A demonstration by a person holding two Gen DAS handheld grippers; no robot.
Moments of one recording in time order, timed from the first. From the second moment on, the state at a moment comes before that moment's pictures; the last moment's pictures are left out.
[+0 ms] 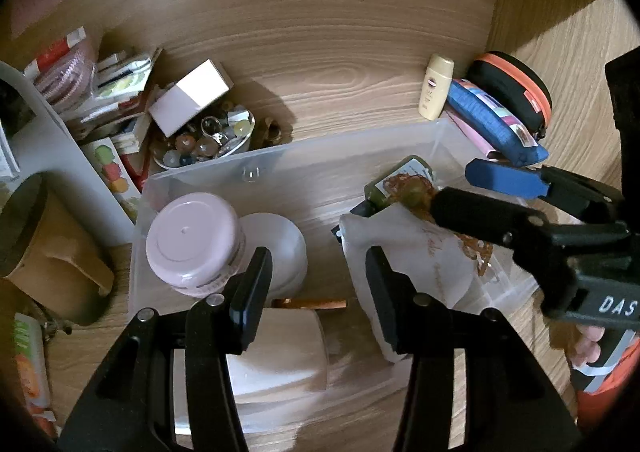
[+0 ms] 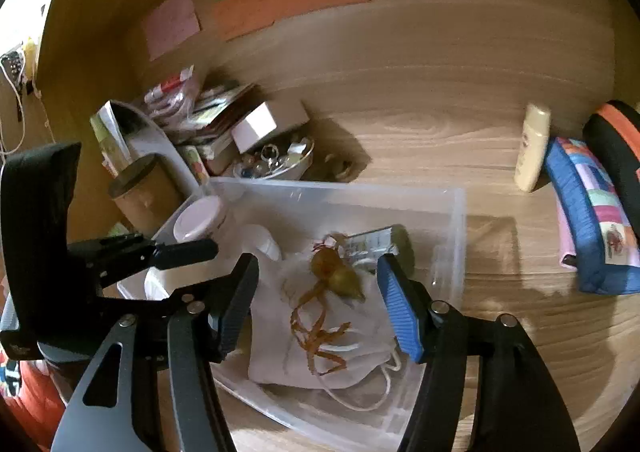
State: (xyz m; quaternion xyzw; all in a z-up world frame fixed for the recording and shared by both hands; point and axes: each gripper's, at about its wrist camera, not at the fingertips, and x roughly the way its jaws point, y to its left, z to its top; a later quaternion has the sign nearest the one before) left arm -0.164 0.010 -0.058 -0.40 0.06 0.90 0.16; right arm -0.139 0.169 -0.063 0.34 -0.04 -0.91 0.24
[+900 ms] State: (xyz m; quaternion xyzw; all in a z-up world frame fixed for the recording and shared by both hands) left arm -0.107 -0.019 -0.018 -0.34 0.07 0.94 0.05; right arm -0.124 0.179 -0.049 0.33 -0.09 -0.90 0.27
